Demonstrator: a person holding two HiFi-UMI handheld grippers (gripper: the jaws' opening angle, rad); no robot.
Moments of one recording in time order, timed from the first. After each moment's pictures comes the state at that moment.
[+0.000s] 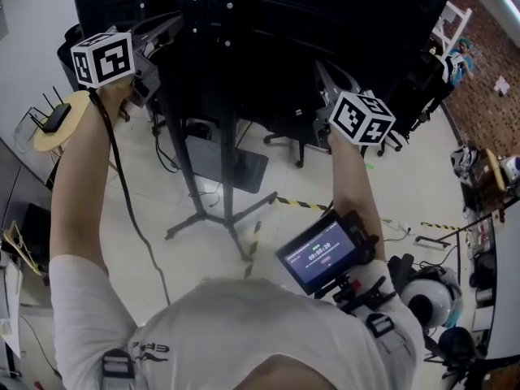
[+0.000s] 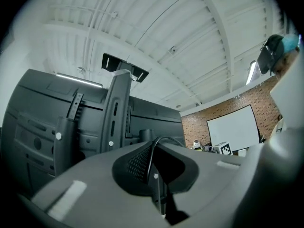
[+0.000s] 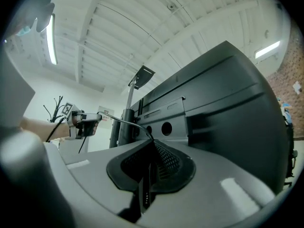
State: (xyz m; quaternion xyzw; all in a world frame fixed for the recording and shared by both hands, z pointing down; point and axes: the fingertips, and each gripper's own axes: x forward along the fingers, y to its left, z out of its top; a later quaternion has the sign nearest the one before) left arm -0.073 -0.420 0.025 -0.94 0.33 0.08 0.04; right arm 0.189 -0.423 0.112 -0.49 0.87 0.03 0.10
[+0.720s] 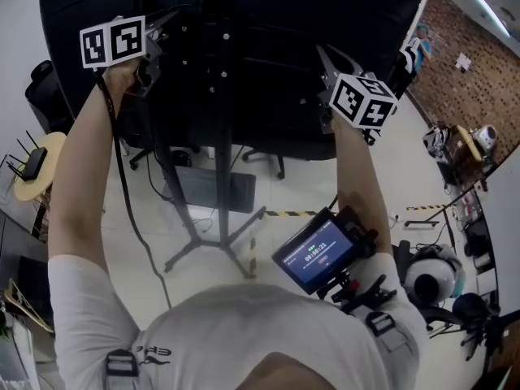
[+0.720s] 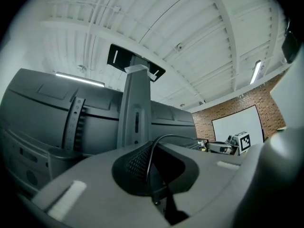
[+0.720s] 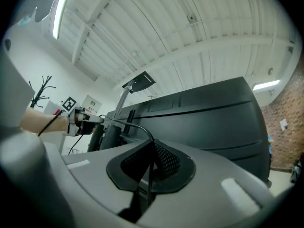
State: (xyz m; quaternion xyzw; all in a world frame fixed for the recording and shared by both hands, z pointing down) left arm -0.082 -0.510 -0.024 -0.94 0.33 0.07 0.03; right arm 0.186 -0.438 0.024 -0.58 0.80 0.12 0.07
